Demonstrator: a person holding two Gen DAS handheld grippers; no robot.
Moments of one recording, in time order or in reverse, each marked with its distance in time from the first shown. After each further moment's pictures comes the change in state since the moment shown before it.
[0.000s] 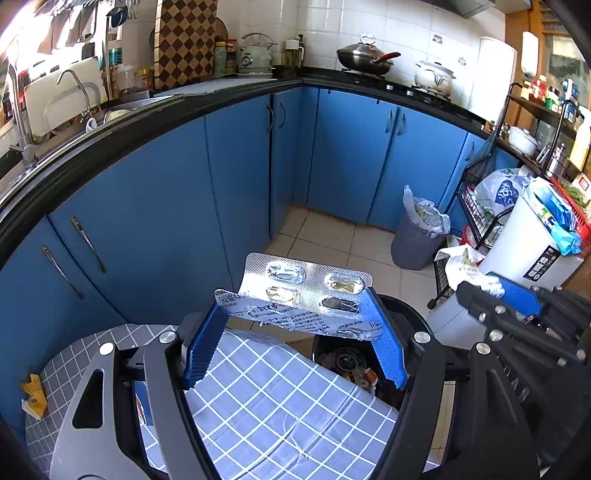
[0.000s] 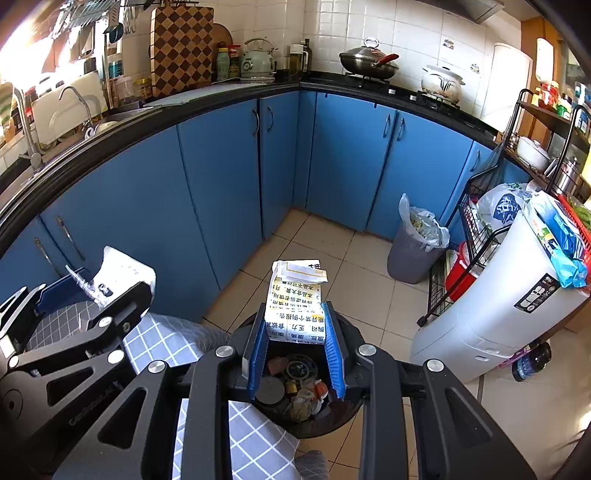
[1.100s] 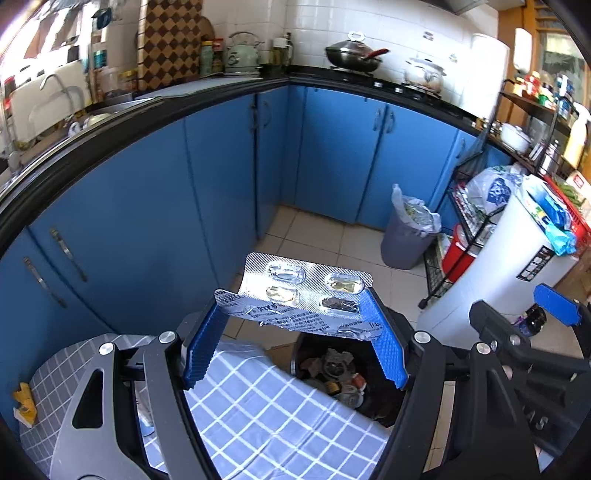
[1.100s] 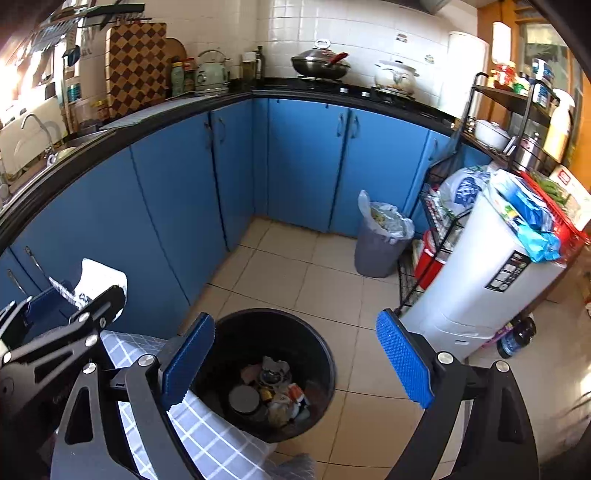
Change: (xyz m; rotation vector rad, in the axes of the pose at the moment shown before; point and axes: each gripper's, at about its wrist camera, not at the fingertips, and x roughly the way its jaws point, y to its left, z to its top) left arm 0.014 -0.031 0.012 0.022 0.004 -0.046; right arm -0.013 -0.047 -0.014 0.117 -0.023 -0.137
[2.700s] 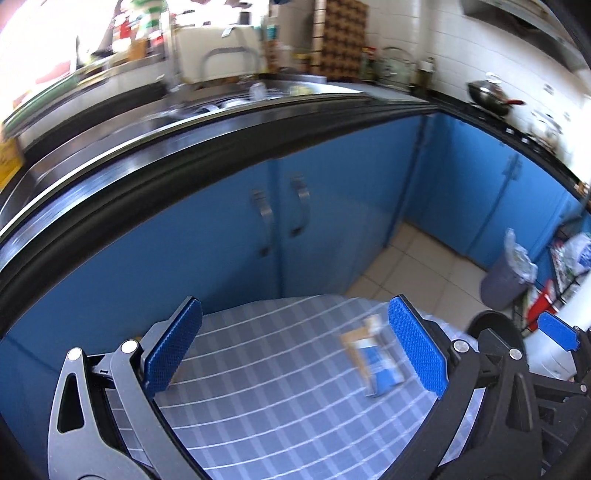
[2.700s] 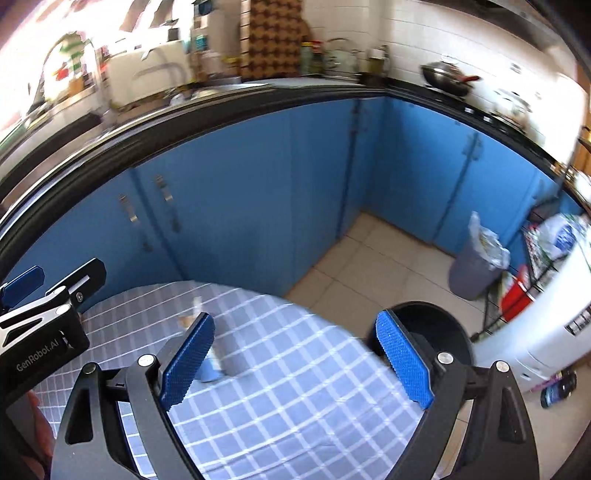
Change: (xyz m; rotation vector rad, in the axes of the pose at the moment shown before) left arm -0.098 0.221 -0.076 -0.294 -0.021 0.390; right arm -0.023 0.219 -0.043 -0.273 0.040 0.342
